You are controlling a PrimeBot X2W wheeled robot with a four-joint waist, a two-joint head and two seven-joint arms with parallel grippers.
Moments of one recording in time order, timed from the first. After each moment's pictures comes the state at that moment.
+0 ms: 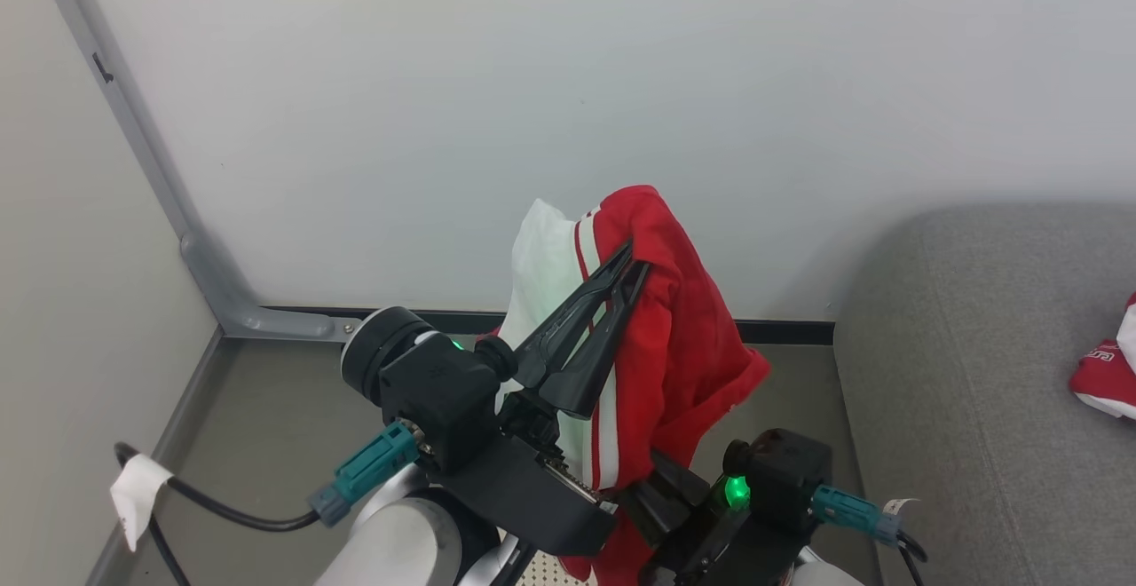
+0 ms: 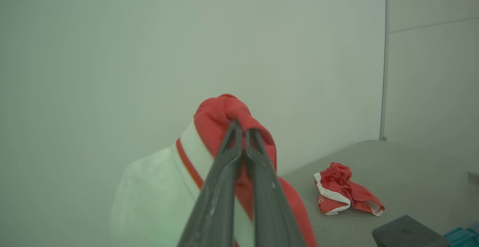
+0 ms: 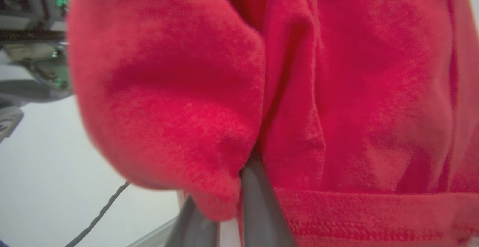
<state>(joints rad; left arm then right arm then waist) -0.43 0.06 -0.53 -0.14 -0.42 -0.08 0.02 -0.38 -0.15 0.76 0.12 0.53 0.12 -0.14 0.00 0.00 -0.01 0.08</state>
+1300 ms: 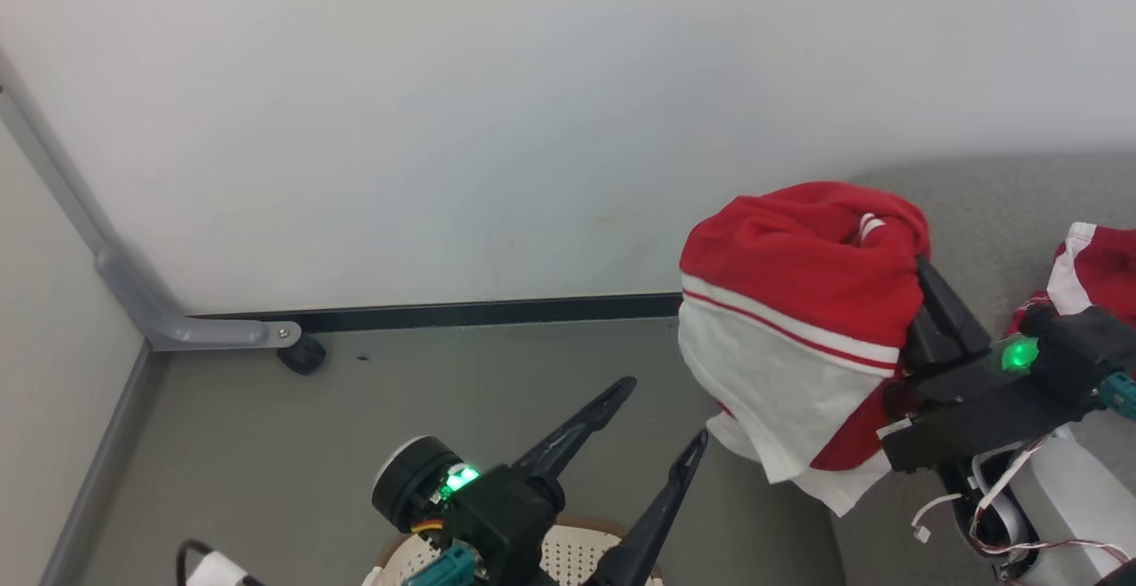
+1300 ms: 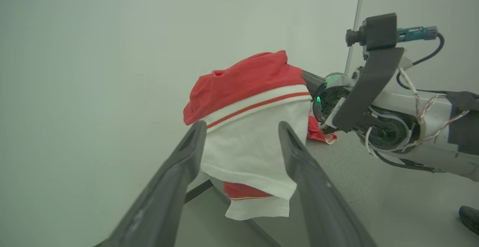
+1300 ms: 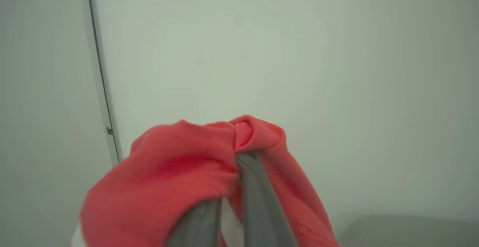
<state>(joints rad) -0.26 0.14 -0.62 -0.21 -0.40 -0.06 0.09 -0.44 -0.37 0.45 0.14 0.53 0.05 -0.24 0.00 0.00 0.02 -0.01</state>
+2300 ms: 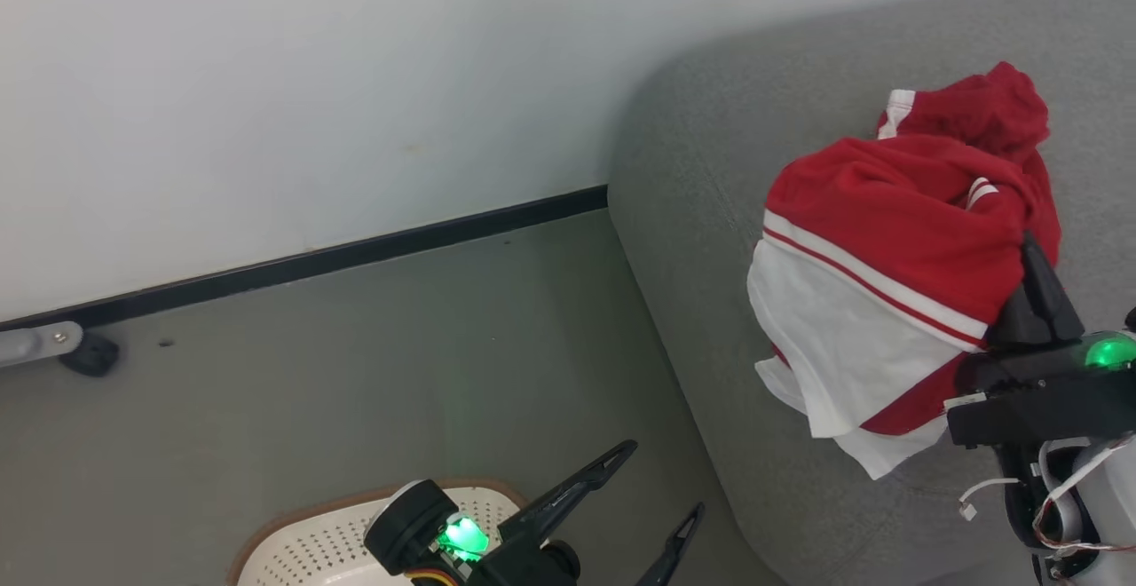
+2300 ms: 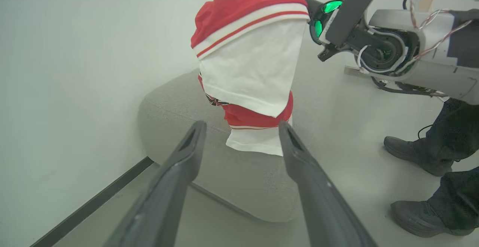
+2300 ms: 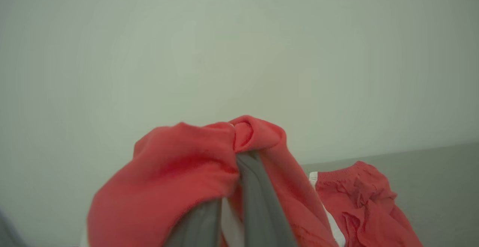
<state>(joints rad) -0.19 0.23 -0.70 -0.27 -0.29 -0.06 0.14 -0.37 -0.38 0.28 0.03 0.53 -0.05 -0.25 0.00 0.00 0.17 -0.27</state>
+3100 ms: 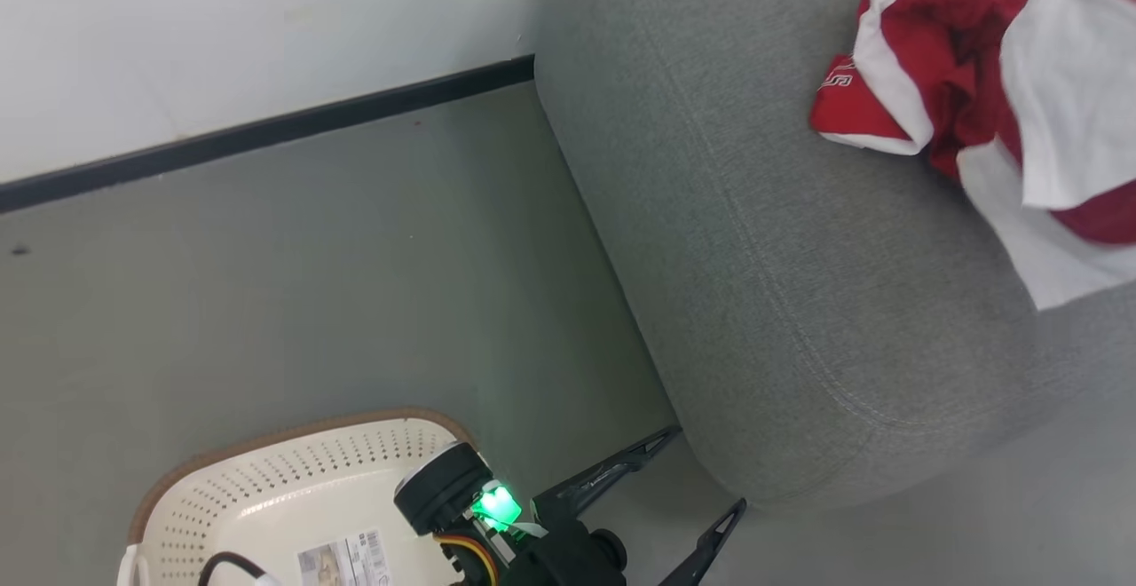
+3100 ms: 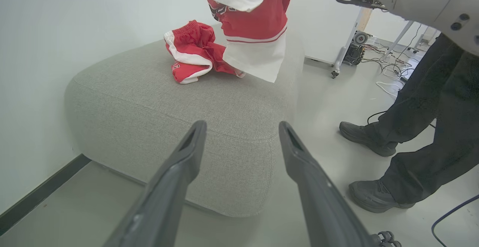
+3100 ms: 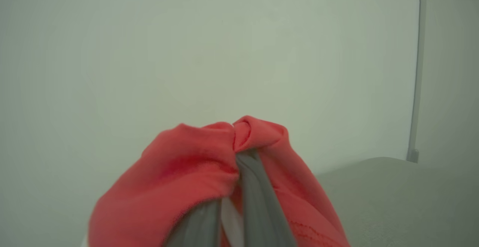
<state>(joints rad) -0.29 0.24 -0.76 -0.29 -0.28 -0.10 0.19 -0.67 -0.47 0.01 0.22 0.61 -0.03 -0.25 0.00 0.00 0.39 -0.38</state>
